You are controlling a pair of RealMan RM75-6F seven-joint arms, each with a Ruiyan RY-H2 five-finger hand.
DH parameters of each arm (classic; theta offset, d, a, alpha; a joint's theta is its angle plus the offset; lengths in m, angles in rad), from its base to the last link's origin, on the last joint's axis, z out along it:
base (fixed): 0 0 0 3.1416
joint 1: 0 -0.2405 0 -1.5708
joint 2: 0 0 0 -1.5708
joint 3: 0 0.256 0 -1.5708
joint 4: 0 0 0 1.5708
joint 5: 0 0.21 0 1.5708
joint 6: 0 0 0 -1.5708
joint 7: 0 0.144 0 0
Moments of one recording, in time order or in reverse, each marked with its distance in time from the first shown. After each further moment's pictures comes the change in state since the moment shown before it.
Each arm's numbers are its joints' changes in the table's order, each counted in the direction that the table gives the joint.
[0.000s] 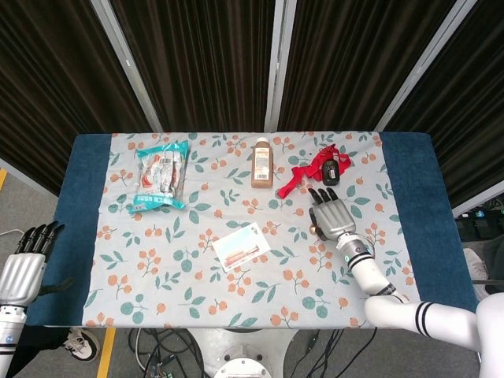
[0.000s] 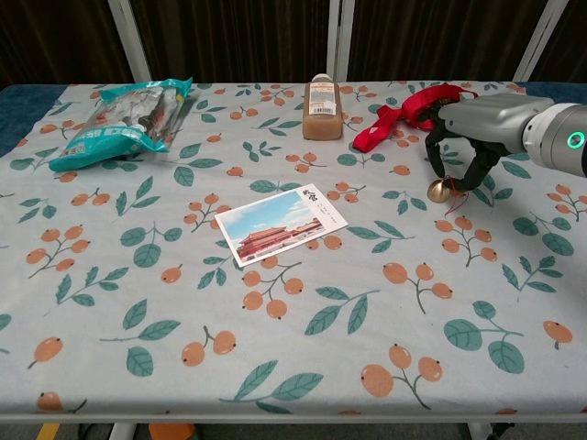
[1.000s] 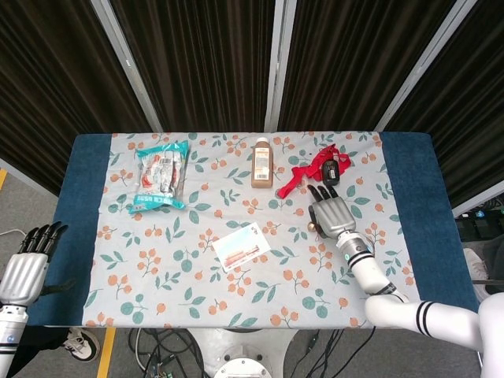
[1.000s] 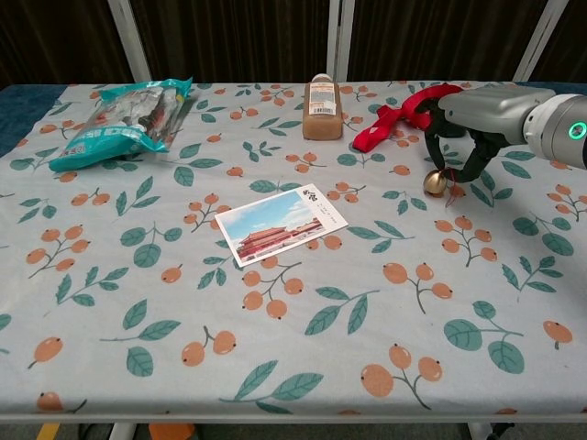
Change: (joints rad) left arm 0.006 -0.006 0.003 -0.010 0.004 0.010 -0.008; right arm -0.001 -0.016 0.011 -0.019 -0.026 -0.022 0.036
